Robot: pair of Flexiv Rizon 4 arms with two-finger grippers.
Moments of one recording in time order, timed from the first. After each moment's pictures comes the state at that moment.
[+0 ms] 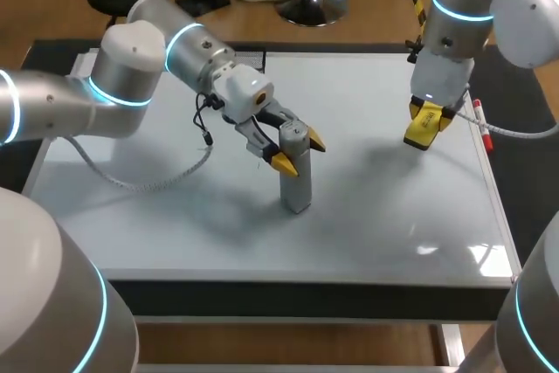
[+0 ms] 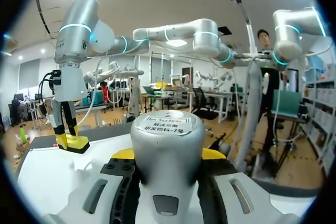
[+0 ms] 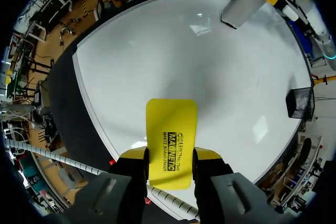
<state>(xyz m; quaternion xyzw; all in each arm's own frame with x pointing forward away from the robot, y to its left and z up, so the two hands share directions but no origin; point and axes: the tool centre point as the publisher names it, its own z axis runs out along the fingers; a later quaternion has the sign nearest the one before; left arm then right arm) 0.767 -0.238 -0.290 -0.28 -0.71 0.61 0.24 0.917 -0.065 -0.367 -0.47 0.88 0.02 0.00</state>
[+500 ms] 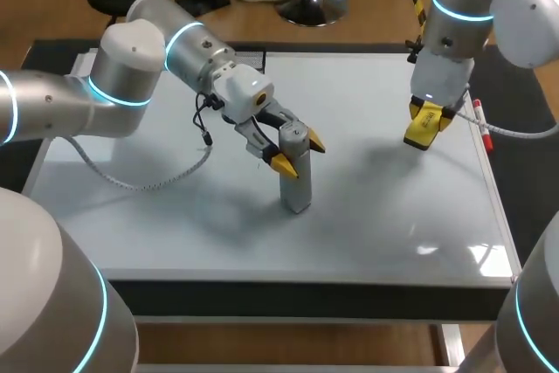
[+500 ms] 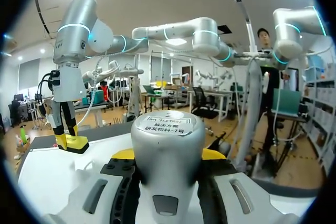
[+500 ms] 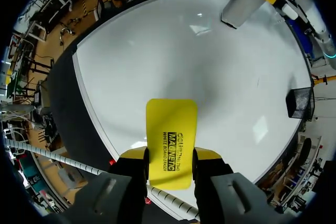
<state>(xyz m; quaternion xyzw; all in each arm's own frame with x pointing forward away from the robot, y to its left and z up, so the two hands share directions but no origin) 0.765 -0.238 -0.289 -0.28 -0.71 0.61 0.23 0.917 -0.065 -0.367 -0.47 0.88 0.02 0.00</state>
